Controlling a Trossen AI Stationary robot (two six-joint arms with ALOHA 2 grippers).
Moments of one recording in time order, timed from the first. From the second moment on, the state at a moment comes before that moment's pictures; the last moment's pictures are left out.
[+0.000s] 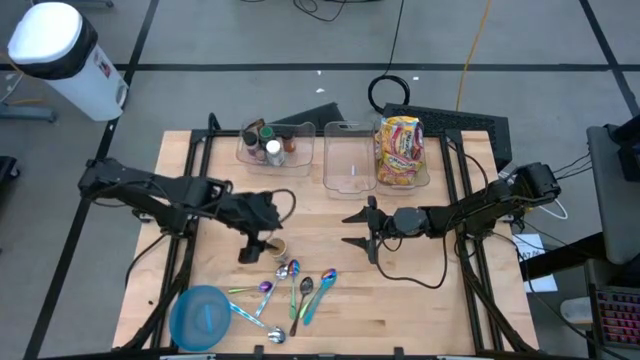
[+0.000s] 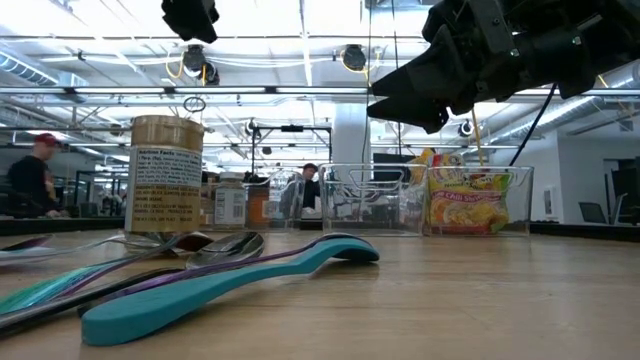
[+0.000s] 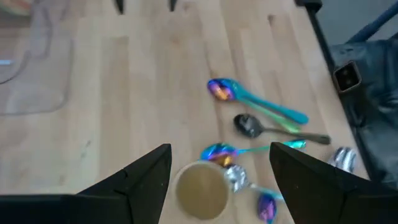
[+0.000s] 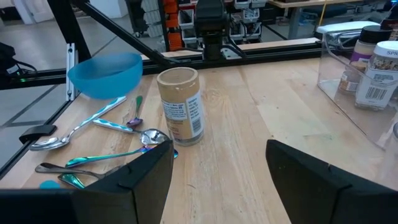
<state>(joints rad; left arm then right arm) -0.20 1.26 1.15 -0.73 0.05 -0.11 0.18 1.45 0.49 0.77 0.18 0.16</state>
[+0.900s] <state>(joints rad) -0.22 1.49 1.17 -0.73 0.06 -0.20 0.18 1.45 0.49 0.77 0.19 0.16</state>
